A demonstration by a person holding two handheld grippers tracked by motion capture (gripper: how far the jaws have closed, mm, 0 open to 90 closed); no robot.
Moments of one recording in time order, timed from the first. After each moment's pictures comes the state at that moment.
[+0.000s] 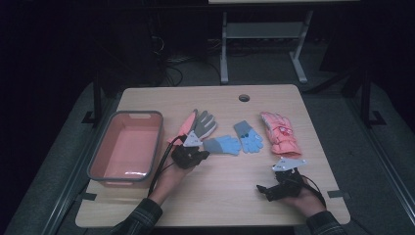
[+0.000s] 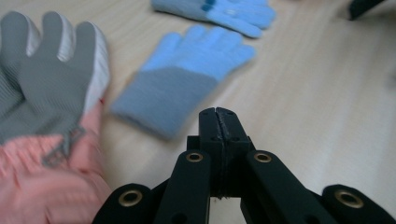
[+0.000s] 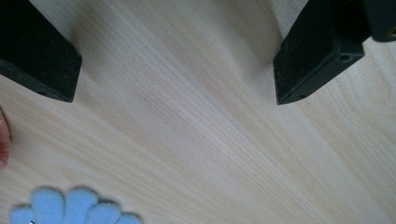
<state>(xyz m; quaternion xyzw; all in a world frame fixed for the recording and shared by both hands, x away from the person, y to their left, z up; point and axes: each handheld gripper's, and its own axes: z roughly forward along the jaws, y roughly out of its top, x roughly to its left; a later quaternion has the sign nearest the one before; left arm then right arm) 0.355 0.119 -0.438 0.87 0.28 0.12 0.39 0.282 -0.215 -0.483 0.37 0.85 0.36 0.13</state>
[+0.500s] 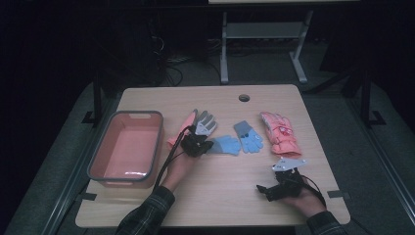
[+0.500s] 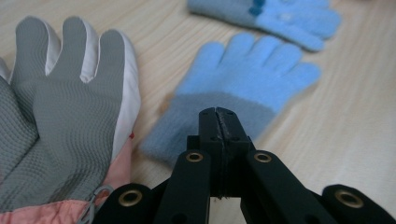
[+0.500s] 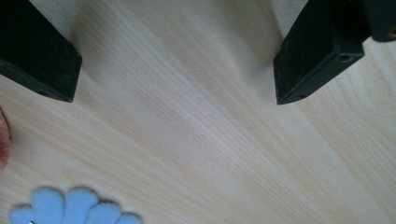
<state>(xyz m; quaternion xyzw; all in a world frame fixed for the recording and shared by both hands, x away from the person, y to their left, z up) 0.394 0.096 -0.452 0.88 0.30 0.15 0.35 0.282 -0.215 -0.483 0.37 0.85 0.36 0.13</state>
